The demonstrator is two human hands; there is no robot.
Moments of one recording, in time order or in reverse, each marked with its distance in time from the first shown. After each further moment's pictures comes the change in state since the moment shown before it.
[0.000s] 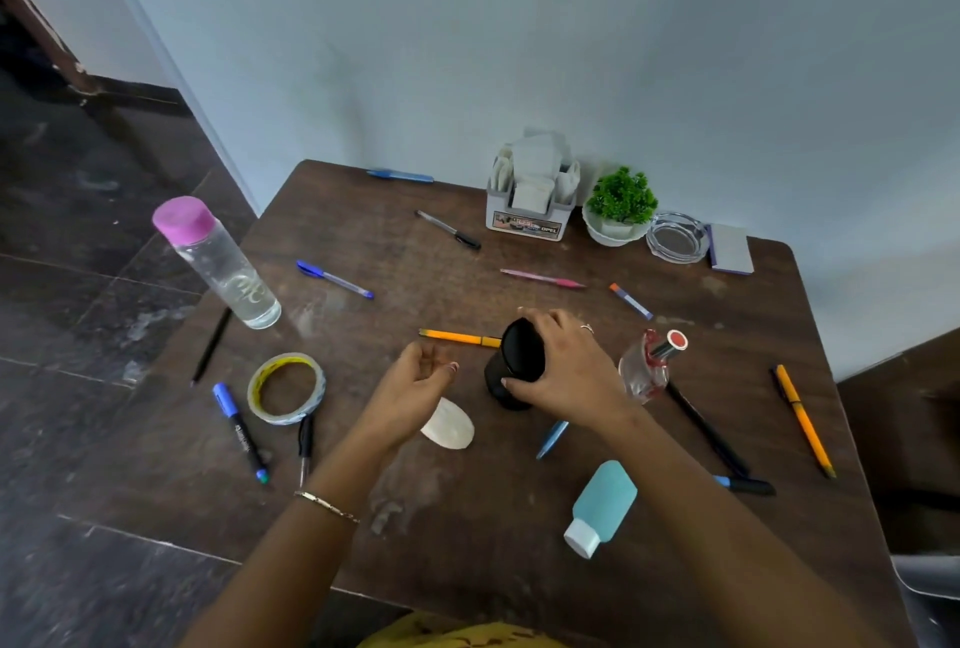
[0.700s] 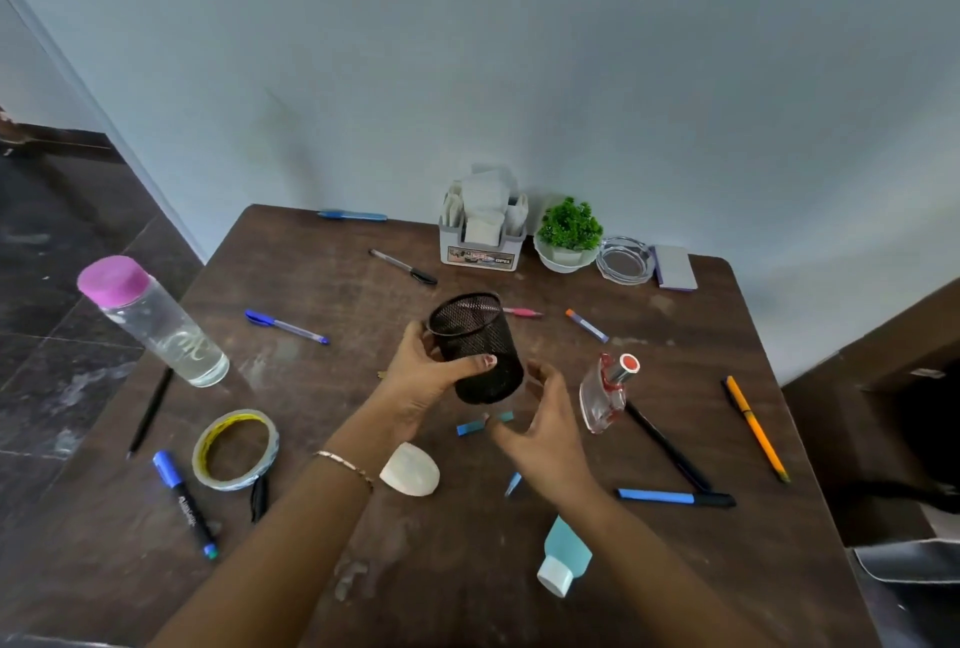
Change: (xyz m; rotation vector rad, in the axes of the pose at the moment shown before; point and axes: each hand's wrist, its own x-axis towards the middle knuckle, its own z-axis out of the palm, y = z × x) left_hand 0.040 0.050 0.033 -0.508 -0.170 0.038; right_hand -0.040 -0.007 0.018 0.655 0.236 0.292
